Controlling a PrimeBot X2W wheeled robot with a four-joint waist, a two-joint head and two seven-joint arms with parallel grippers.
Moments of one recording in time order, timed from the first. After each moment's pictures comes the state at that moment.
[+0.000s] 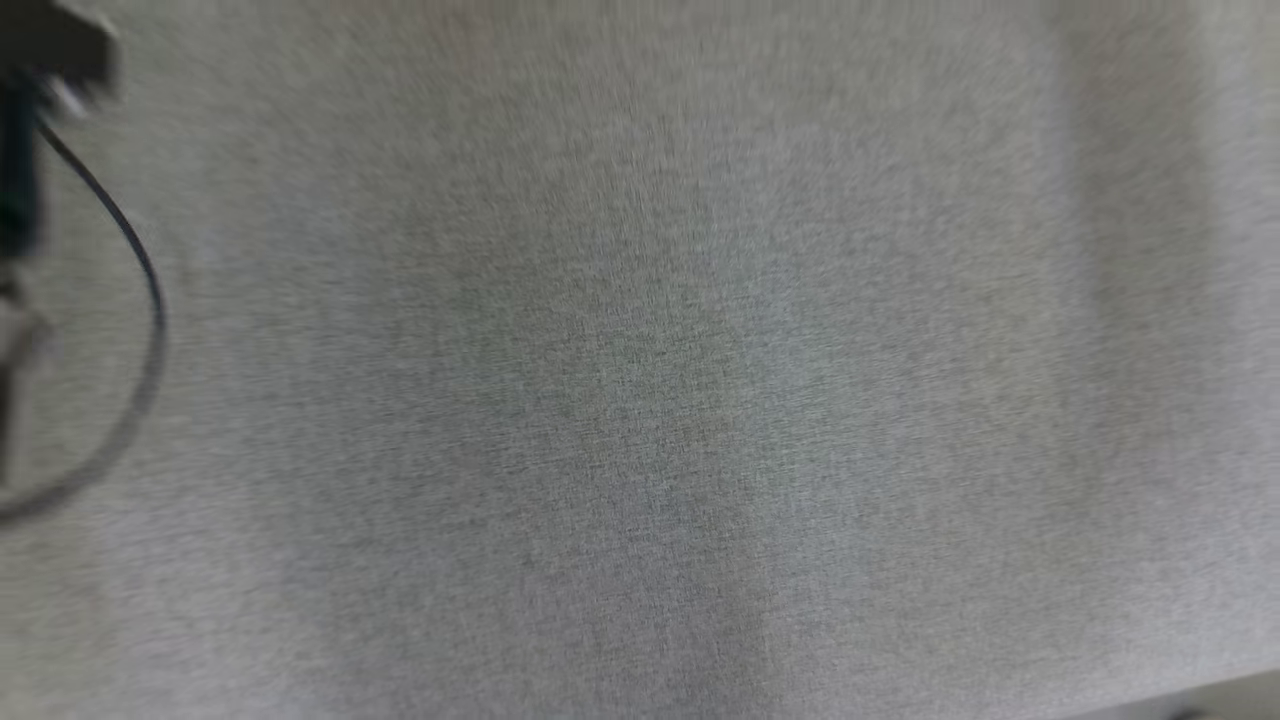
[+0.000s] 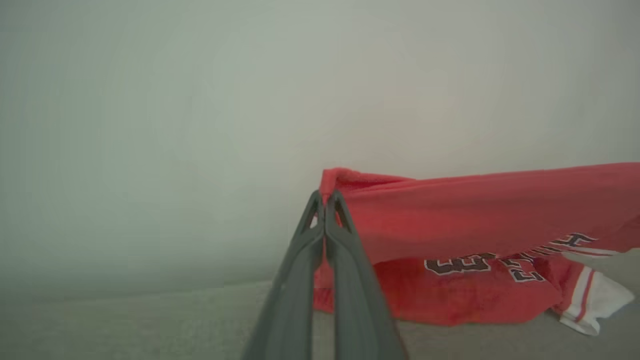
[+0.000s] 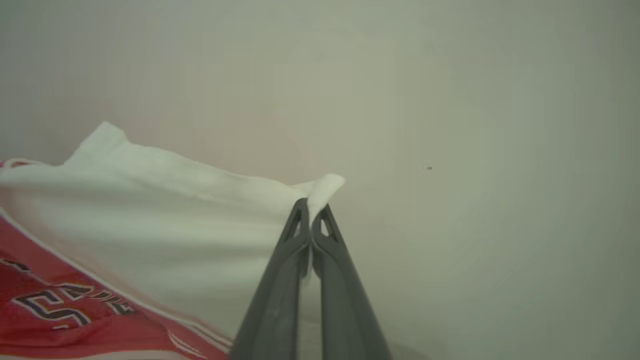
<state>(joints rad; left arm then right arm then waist) -1.18 0.50 -0.34 0.44 -0.70 -0.09 -0.16 -1.28 -0.44 0.19 0.51 0.19 0.13 -0.08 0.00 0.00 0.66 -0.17</state>
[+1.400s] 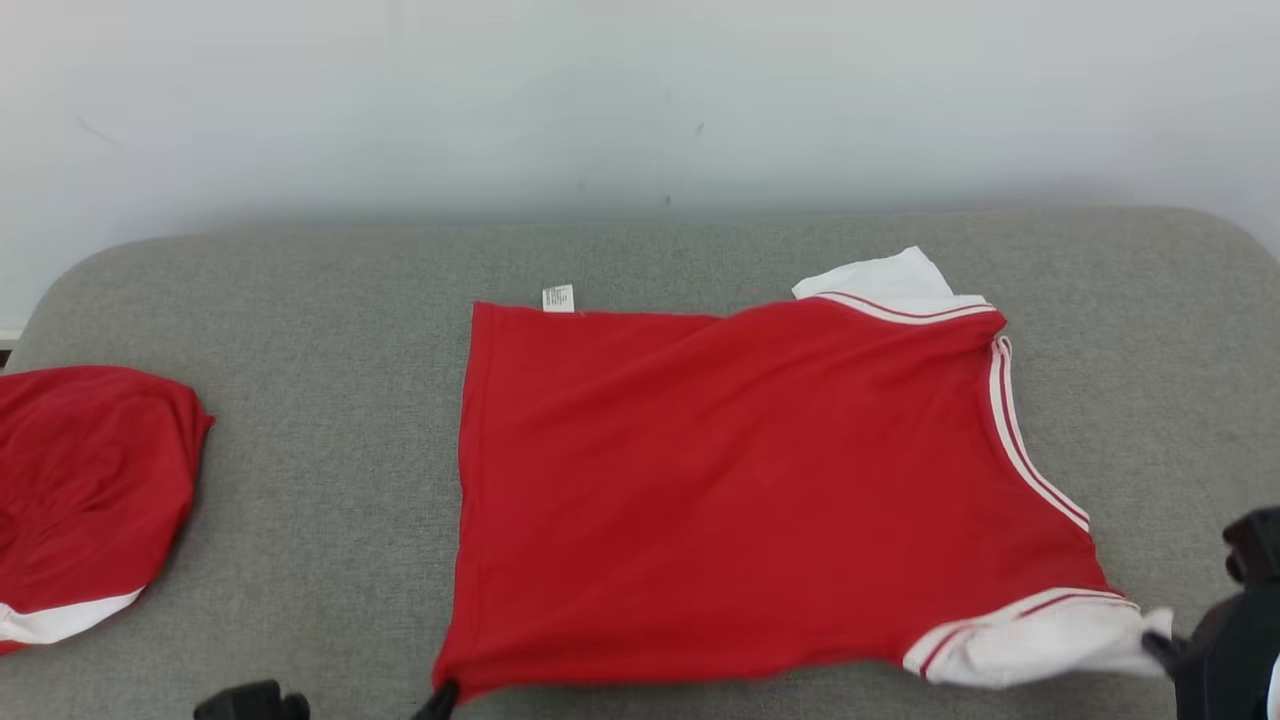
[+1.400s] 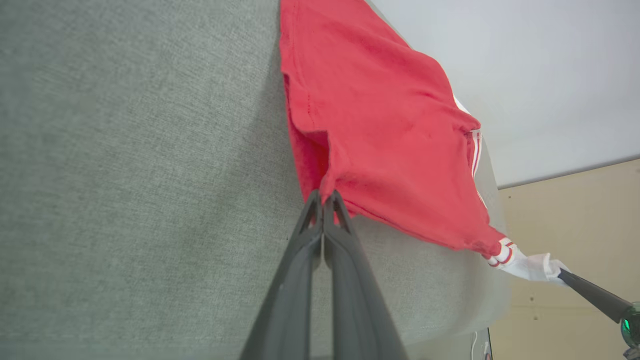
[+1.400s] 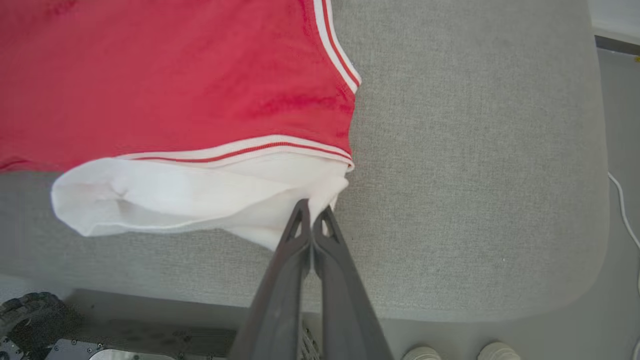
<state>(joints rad) 0.05 0.41 -0.42 -0.12 -1.16 0.19 0.15 0.05 -0.41 -0.12 -0.25 0.40 0.13 1.03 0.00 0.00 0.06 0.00</state>
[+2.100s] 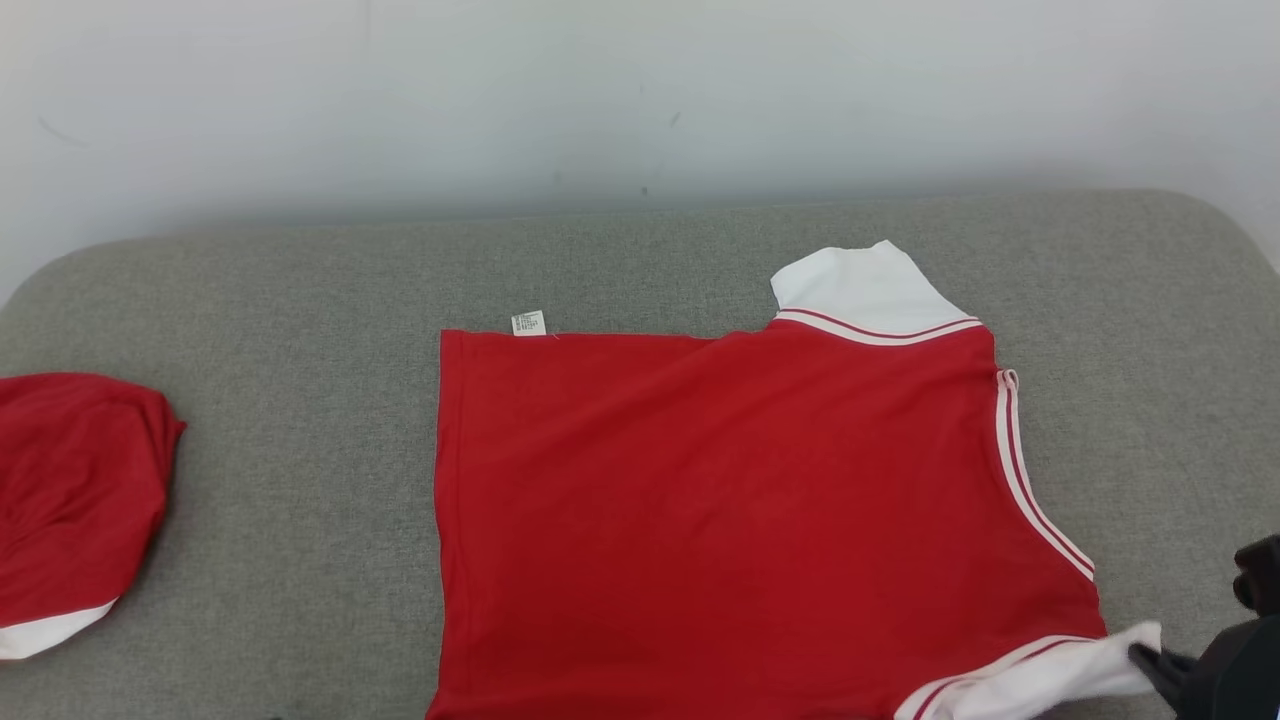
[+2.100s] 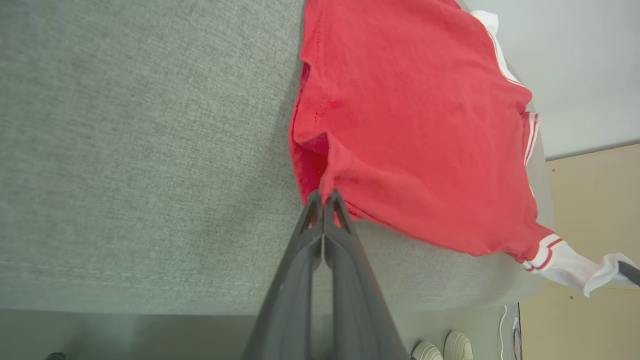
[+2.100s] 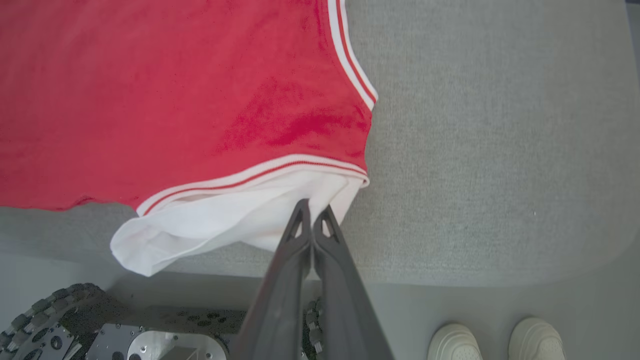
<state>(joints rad) 0.13 0.44 -0.45 -0.15 -1.12 0.26 0.17 0.16 -0.30 -0.19 -0.42 0.41 0.13 1.12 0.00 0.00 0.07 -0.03</state>
